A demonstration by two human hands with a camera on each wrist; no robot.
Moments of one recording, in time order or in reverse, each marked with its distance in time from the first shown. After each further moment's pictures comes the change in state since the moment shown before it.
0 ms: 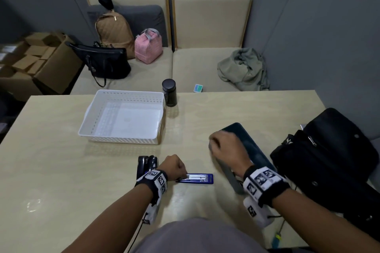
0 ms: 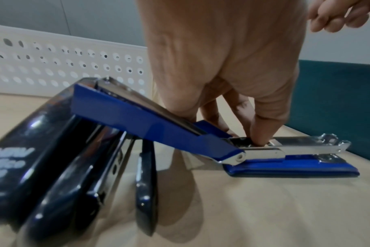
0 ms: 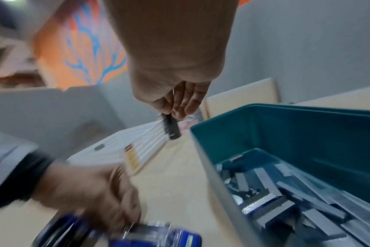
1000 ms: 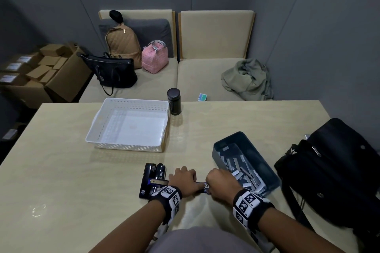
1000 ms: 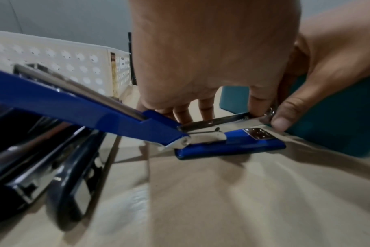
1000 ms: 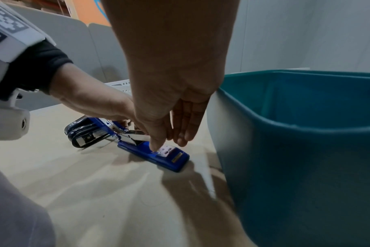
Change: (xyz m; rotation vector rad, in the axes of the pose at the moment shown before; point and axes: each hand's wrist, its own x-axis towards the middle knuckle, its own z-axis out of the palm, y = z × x) left_hand -0.008 0.026 0.041 0.338 0.113 -0.092; right_hand -0.036 -0.007 0.048 -0.561 -0.580 -0.144
